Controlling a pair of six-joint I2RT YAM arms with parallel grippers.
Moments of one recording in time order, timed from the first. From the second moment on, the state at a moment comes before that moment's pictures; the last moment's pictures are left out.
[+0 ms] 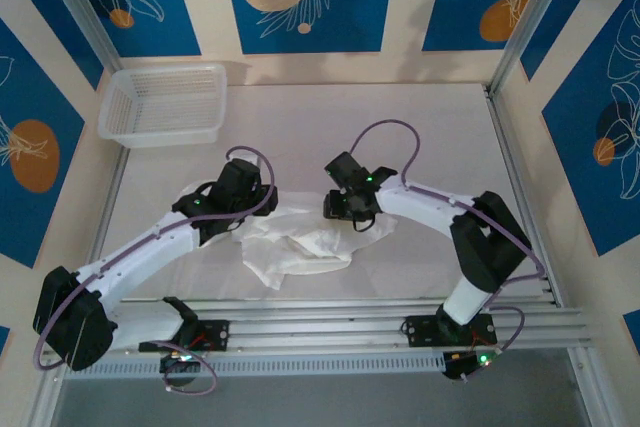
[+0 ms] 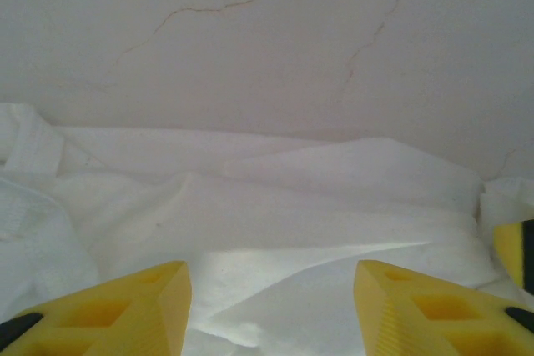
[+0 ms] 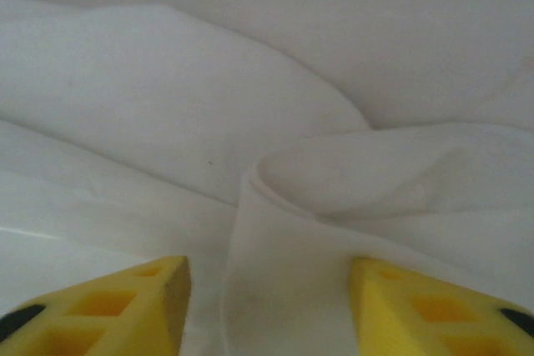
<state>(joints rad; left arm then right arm) -0.64 1.19 0.86 -0.49 -0.19 -0.52 0.72 1.67 1.10 -0.62 0.02 0.72</state>
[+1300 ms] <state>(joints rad) -0.63 1.21 0.86 -0.51 -0.23 -0.52 0.77 0.65 0.44 -0.51 0.02 0.98</state>
